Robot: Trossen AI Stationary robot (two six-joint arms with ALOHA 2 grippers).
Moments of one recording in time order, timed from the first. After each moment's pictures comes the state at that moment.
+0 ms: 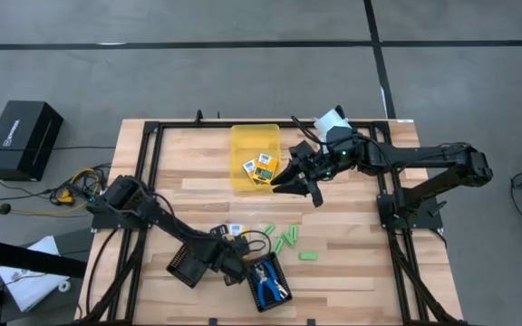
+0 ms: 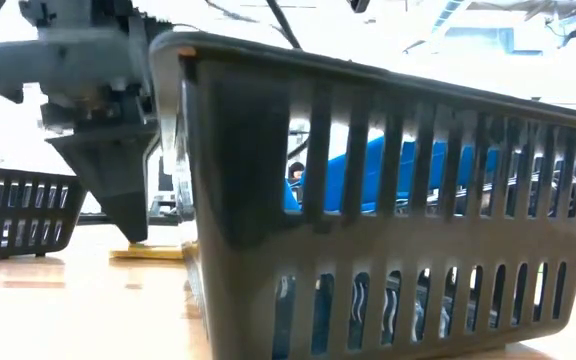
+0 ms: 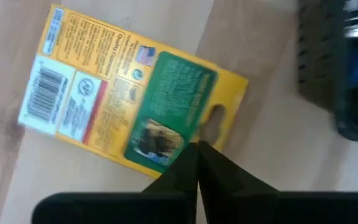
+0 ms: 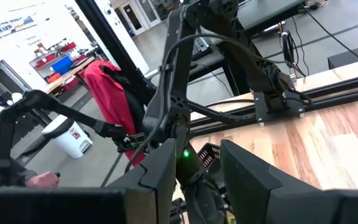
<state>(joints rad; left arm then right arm) -0.51 1.93 1.25 -0.70 -0.27 -0.82 -0.05 1.32 1.18 -0.02 -0.40 0.40</state>
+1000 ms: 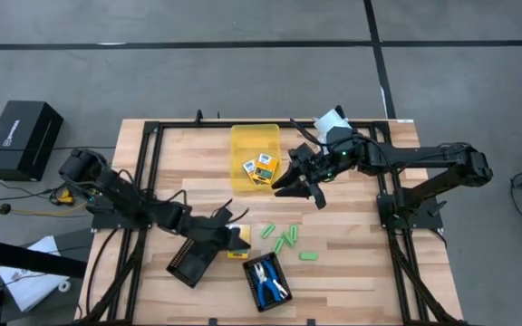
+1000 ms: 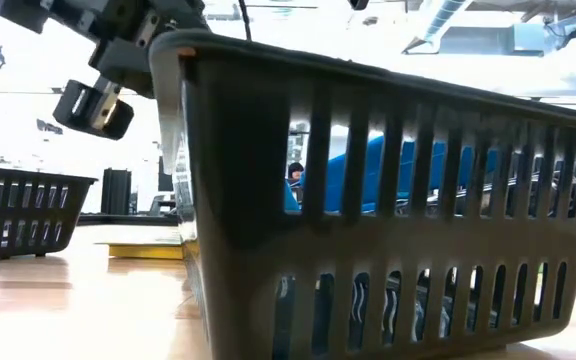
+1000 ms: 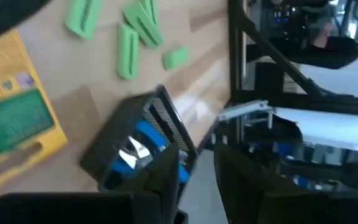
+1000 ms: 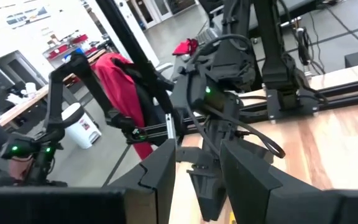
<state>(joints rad) -0.41 1.47 0.68 0.33 -0.19 -1.62 -0.05 1.32 1.18 -0.03 -0.45 0.38</state>
